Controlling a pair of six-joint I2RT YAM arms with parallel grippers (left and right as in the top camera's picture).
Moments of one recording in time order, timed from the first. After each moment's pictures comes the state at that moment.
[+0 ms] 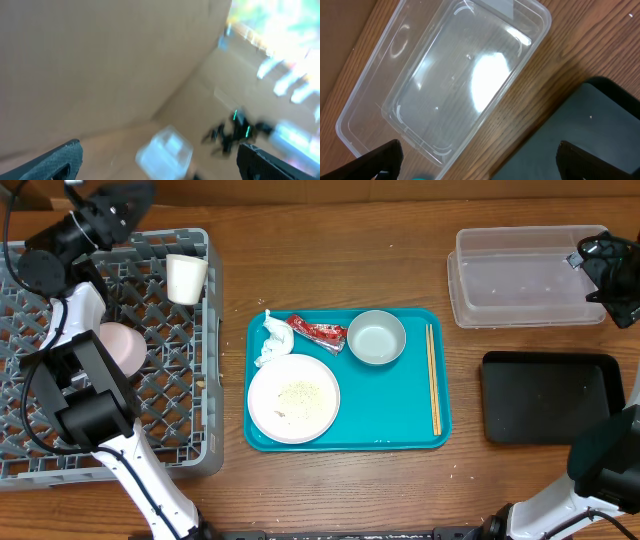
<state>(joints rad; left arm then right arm) 0.41 2.32 1.79 1.51 1.32 -1.67 -0.38 1.86 1.86 -1.13 0.02 0.59</state>
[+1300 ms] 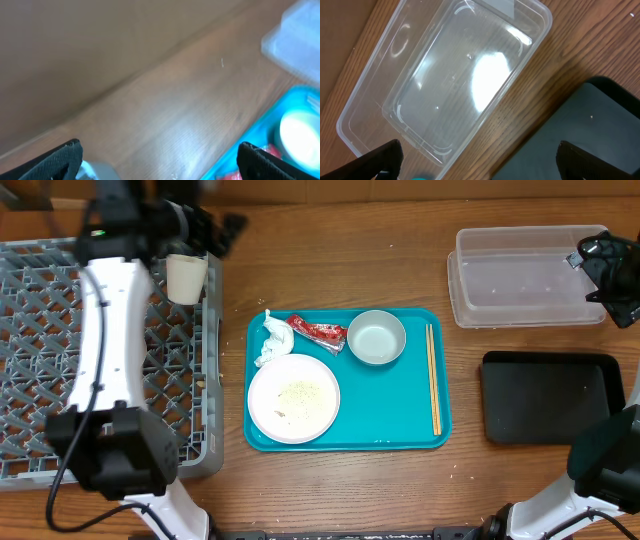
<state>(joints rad) 0.05 1.91 1.89 -0.72 0.53 0.51 -0.38 1.86 1.86 -1.13 0.01 0.59</state>
